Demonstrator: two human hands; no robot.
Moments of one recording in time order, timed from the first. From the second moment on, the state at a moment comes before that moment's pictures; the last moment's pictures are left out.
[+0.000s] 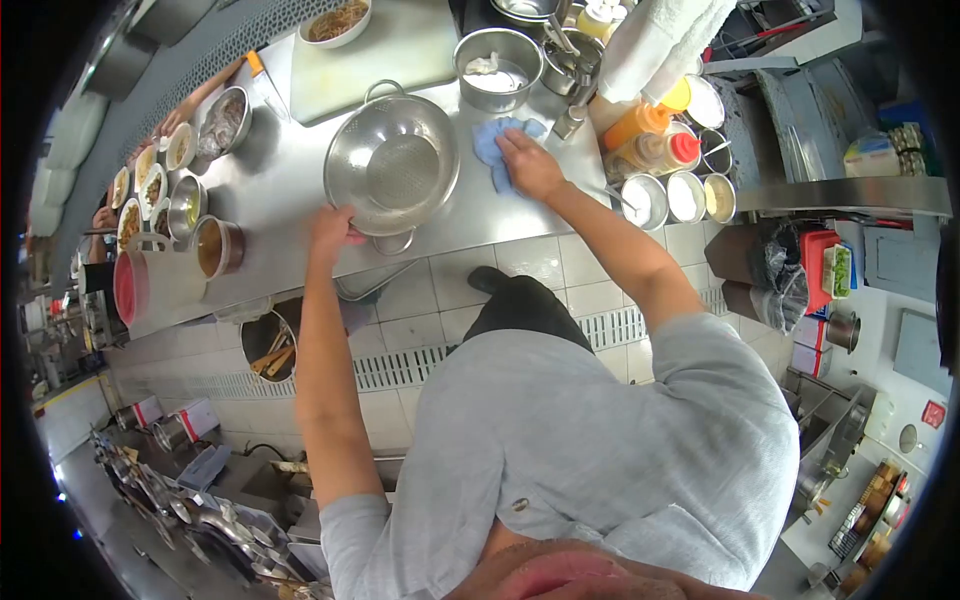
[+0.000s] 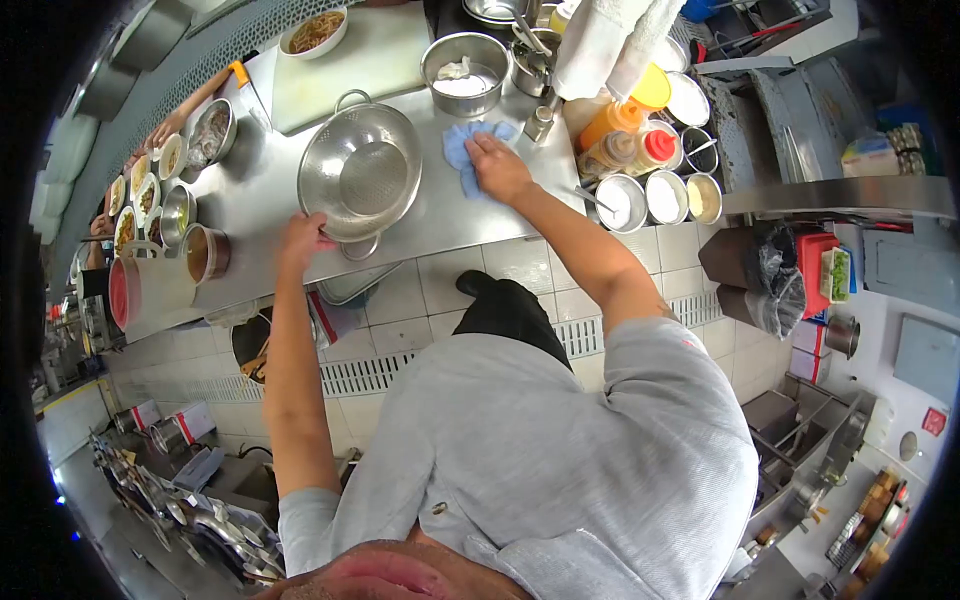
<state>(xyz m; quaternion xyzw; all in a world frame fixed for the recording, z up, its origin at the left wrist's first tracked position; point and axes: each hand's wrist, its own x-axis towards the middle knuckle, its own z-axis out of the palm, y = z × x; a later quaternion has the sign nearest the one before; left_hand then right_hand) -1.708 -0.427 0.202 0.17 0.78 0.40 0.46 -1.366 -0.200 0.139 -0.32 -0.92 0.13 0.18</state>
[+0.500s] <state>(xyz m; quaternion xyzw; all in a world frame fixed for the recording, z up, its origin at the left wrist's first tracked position) -1.661 -0.384 0.218 0.18 0.76 0.38 0.49 -1.369 -0.208 0.127 -0.39 -0.88 0.05 0.25</state>
